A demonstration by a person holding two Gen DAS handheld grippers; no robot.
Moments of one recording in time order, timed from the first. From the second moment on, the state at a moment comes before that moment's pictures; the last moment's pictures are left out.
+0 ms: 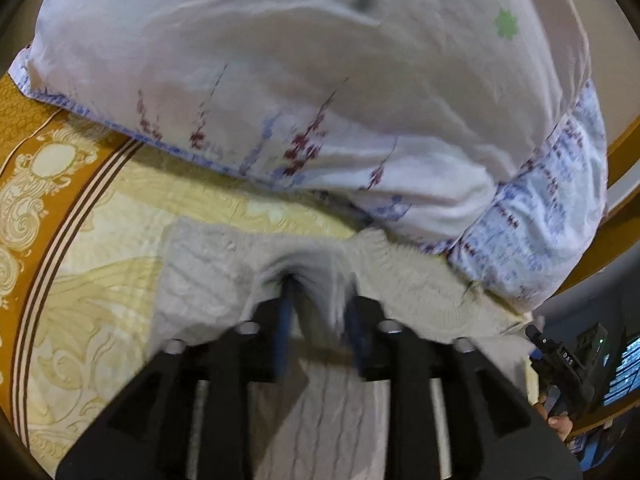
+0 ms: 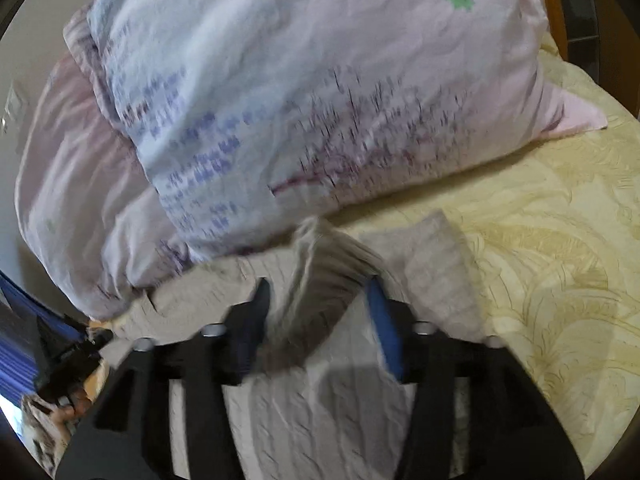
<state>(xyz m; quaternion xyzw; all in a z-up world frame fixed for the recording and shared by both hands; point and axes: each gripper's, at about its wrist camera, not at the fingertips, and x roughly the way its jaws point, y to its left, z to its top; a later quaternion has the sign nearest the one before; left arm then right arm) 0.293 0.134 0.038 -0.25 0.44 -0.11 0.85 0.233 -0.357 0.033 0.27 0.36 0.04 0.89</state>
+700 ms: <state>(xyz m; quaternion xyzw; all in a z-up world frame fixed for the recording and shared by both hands) 0.207 0.155 0.037 -0.15 0.48 -0.14 0.86 0.132 -0.384 0.020 0.19 0.36 0.04 0.91</state>
